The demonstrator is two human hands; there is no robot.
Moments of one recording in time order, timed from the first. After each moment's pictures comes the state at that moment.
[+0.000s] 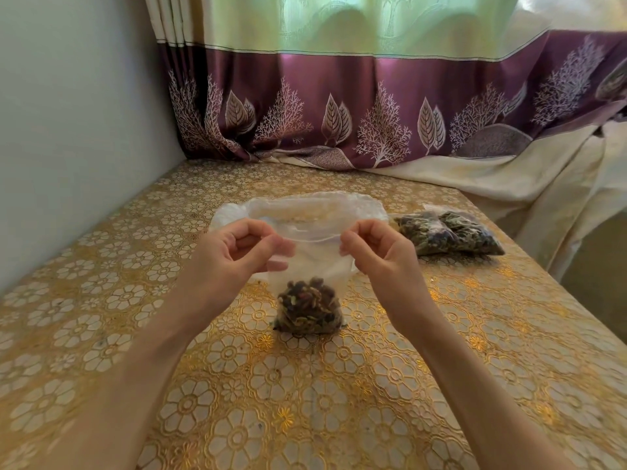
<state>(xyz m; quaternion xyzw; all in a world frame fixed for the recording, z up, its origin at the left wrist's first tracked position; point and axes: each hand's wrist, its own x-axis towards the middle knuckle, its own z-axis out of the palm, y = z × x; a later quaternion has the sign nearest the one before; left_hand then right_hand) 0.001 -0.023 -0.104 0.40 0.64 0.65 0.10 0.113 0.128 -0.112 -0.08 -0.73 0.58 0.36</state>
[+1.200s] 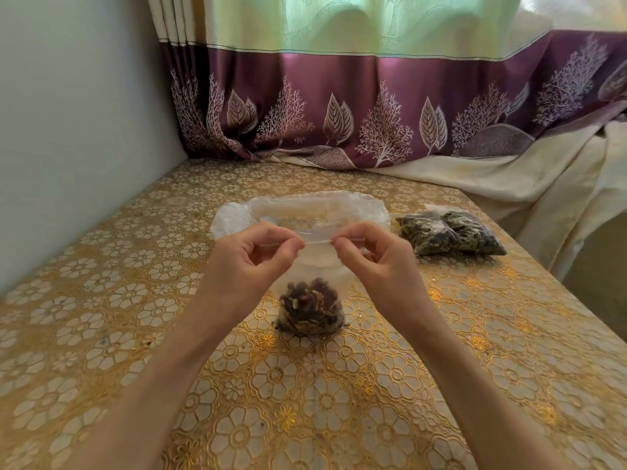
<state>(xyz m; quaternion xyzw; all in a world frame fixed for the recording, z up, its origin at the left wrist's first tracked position) 0.017 -0.015 -0.104 0.44 0.68 0.59 -0.01 0.118 0.120 -0.107 -0.05 -0.78 0.51 0.36</state>
